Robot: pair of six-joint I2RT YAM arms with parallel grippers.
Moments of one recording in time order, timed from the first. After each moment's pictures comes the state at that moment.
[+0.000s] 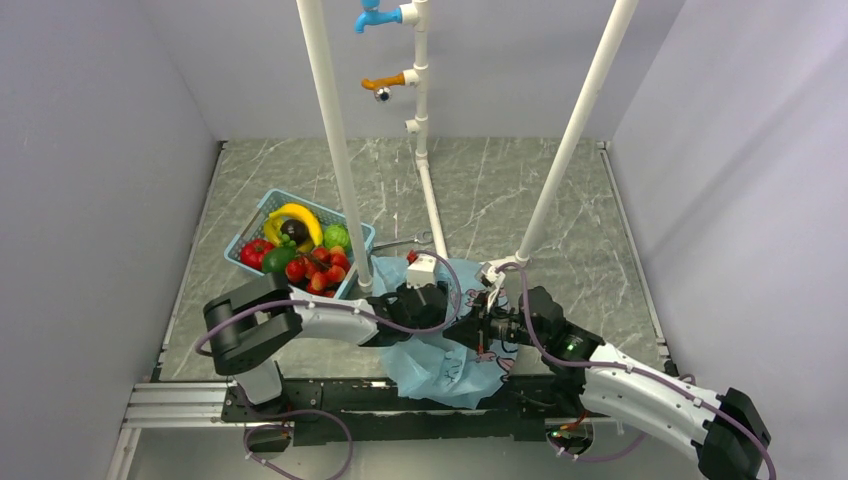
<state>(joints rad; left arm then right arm) -1.16 1.65 0.76 0.14 -0.52 -0.80 0.85 0.65 0.22 0.14 -0.40 0.48</state>
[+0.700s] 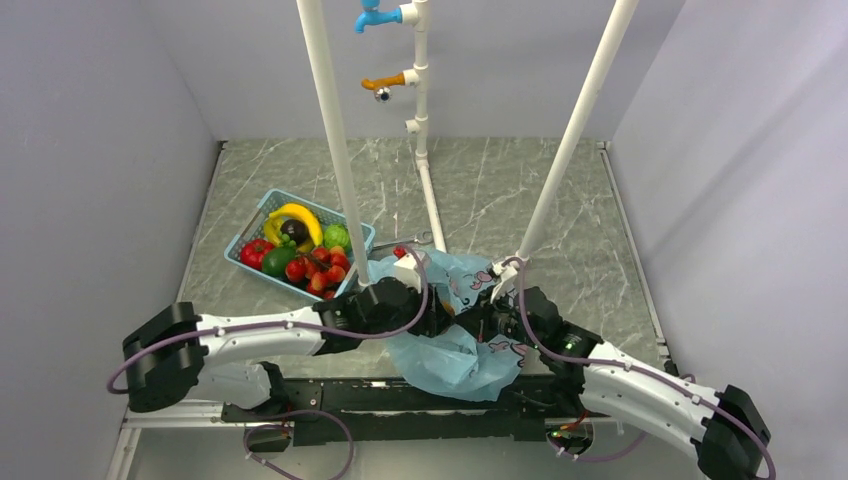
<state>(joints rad) -1.15 1.29 0.67 0.12 -0.17 -0.78 0.85 0.64 0.22 0.05 -0.12 0.51</state>
